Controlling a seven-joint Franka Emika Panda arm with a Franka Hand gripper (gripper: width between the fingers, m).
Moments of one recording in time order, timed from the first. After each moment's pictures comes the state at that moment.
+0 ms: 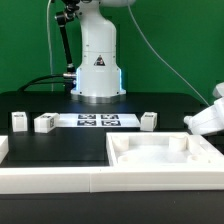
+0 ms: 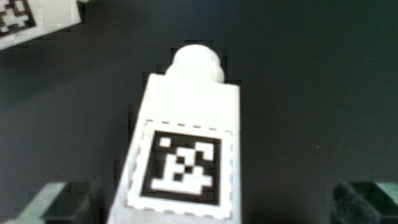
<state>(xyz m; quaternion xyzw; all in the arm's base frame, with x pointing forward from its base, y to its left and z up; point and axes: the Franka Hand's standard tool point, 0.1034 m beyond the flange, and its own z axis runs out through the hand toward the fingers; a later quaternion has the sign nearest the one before) 0.398 0.235 0.005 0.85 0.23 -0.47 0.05</state>
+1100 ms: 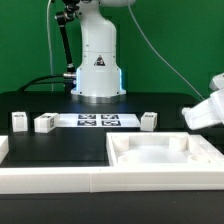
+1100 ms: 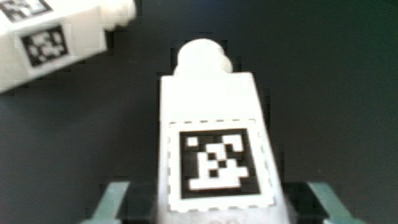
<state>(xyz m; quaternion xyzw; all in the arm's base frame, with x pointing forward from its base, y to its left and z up) 0.409 0.216 0.036 0.84 0.24 -0.49 0.03</state>
